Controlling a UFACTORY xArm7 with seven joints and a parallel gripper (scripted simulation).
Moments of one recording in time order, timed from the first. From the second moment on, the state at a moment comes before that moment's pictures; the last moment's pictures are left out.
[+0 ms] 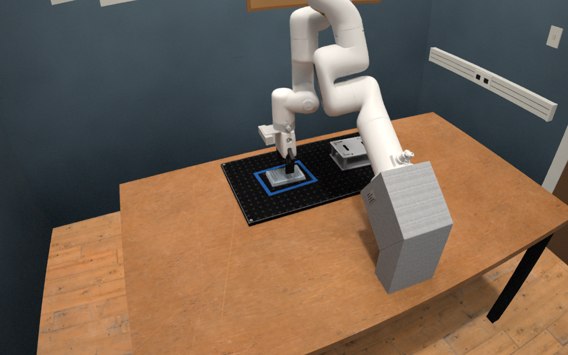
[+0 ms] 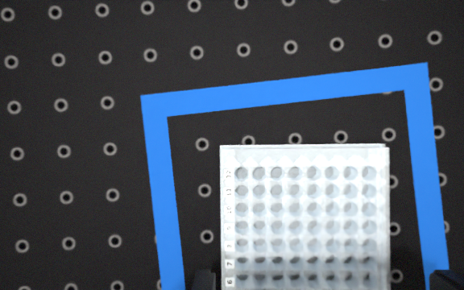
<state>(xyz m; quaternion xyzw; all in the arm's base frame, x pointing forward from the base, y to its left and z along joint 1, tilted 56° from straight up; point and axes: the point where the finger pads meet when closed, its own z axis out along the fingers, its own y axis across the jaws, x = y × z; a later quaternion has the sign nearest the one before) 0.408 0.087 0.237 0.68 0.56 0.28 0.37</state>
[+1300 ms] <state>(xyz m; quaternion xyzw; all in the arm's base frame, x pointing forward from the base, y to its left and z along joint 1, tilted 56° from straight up) 0.429 0.082 0.222 0.68 0.56 0.28 0.38</state>
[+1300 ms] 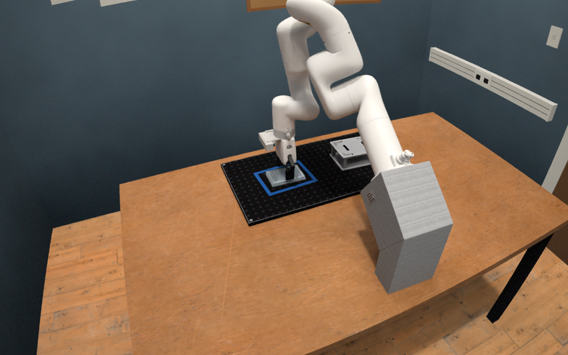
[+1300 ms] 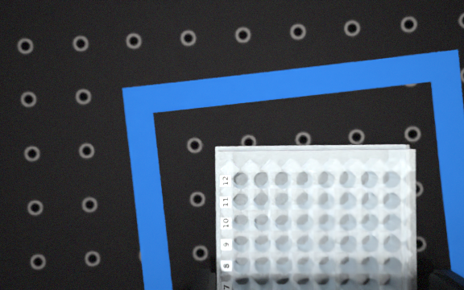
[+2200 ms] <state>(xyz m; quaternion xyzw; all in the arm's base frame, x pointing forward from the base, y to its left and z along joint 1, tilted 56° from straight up) 0.439 0.080 0.216 0.68 0.56 0.28 0.38</state>
